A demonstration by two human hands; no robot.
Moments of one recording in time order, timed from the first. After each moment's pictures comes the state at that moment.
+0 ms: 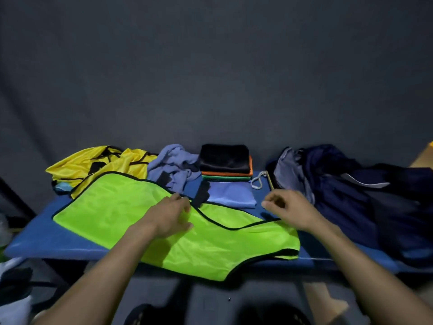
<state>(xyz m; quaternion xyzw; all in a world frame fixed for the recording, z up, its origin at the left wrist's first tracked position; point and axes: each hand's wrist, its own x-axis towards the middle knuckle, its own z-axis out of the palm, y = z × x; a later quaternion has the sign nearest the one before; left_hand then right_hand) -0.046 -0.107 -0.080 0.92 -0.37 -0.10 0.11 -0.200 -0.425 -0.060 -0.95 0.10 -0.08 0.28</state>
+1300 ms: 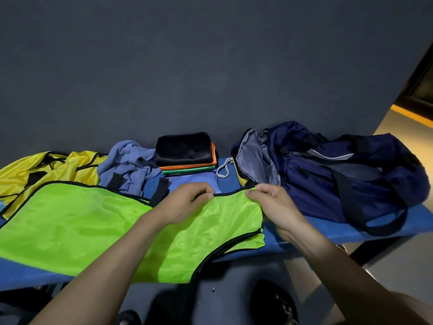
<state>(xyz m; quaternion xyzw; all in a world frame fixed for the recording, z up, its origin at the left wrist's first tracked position) -0.070 -0.241 -0.084 0.78 -0.52 -0.14 0.31 -0.236 -0.427 -0.076 -0.70 0.27 -0.15 0.64</state>
